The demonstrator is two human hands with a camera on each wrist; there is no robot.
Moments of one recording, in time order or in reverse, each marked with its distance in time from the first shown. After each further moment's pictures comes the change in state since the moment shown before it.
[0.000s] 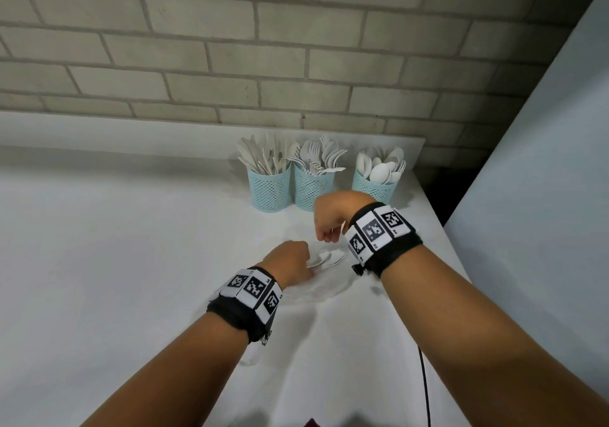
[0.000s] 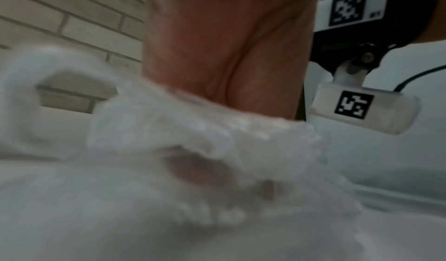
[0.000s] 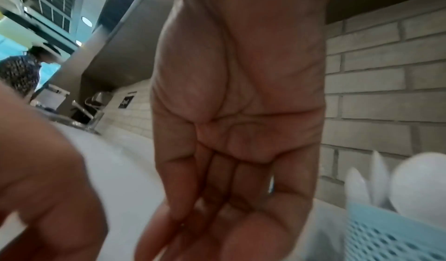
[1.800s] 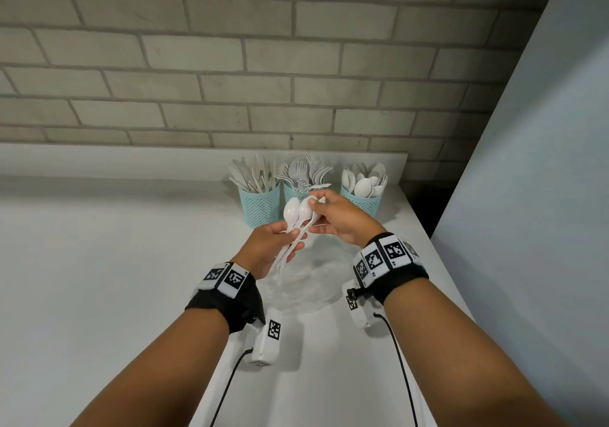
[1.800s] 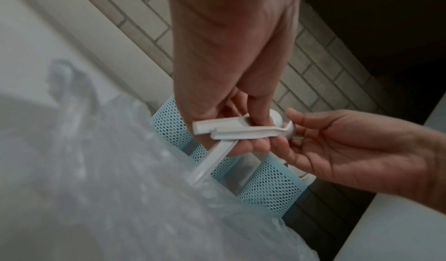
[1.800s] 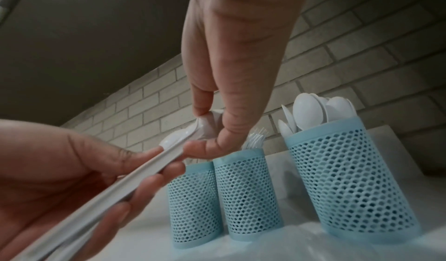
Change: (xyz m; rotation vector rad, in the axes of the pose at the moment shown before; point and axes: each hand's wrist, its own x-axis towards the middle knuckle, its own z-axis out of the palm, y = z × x) left_hand 0.000 -0.003 -0.036 -1.359 0.119 -0.050; right_hand -0.015 0.026 0.019 1.382 0.377 -0.217
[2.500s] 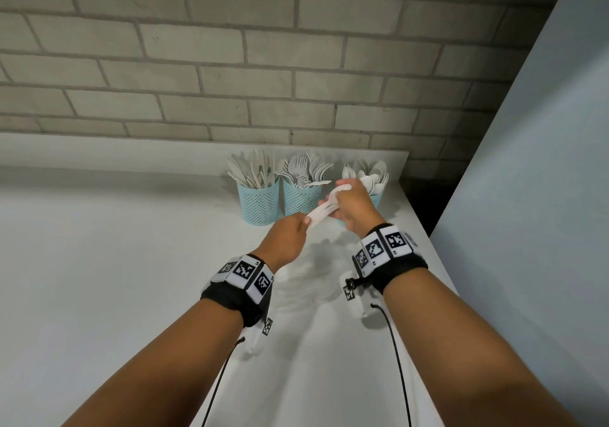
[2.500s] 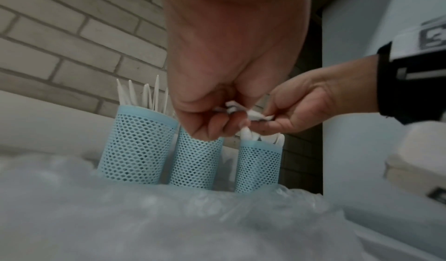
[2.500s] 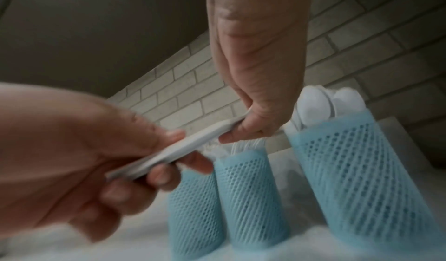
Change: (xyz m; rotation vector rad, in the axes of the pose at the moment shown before) left_hand 0.010 0.005 0.025 0.862 0.045 0.342; right_hand 0.016 -0.008 -0.010 0.238 0.369 -0.004
